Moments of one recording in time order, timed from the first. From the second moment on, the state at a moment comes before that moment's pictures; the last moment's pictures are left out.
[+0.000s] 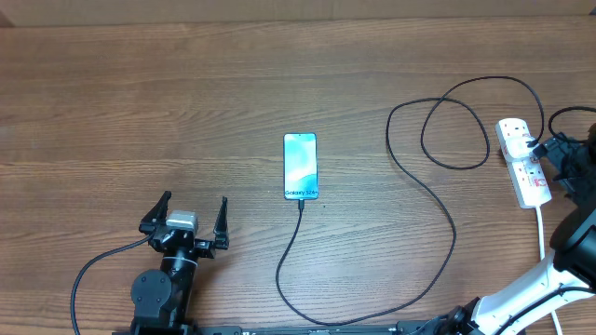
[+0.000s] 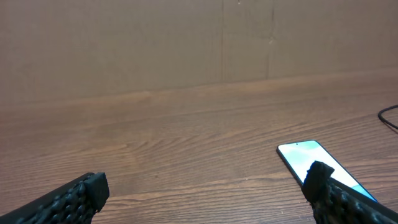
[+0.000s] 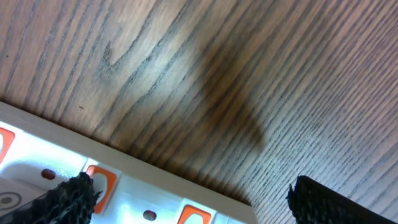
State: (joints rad) left arm -0.08 0.02 0.01 -0.08 0.04 0.04; right arm -0.67 2.04 1.47 -0.84 0.05 0.36
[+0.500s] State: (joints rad) left arm -0.08 0.02 0.01 -0.08 0.04 0.04; right arm -0.67 2.04 1.47 -0.78 0.05 0.36
